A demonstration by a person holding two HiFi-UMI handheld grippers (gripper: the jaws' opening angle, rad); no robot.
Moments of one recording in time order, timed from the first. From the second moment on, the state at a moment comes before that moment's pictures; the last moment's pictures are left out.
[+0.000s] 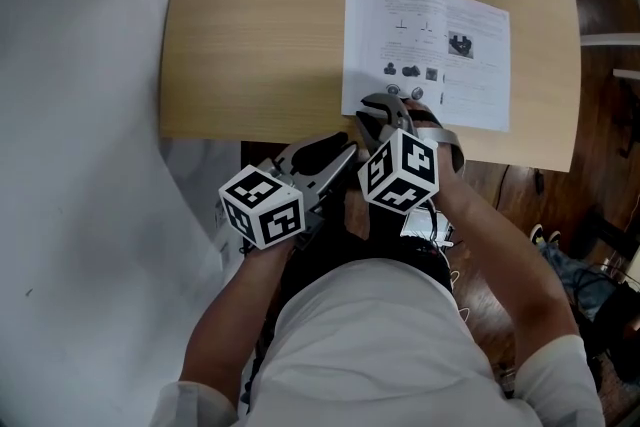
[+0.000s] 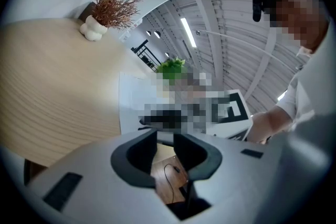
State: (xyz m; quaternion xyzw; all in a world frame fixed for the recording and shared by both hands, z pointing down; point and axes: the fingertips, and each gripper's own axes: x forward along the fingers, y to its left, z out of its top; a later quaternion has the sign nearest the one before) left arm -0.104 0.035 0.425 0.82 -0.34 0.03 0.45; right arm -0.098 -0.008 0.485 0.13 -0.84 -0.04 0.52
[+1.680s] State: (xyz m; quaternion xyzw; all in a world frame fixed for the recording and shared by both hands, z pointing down) left arm -0.115 0.031 0.432 0.83 -0.31 0.04 0.46; right arm -0.094 -0.012 0.500 0.21 -0.85 0.13 0.46
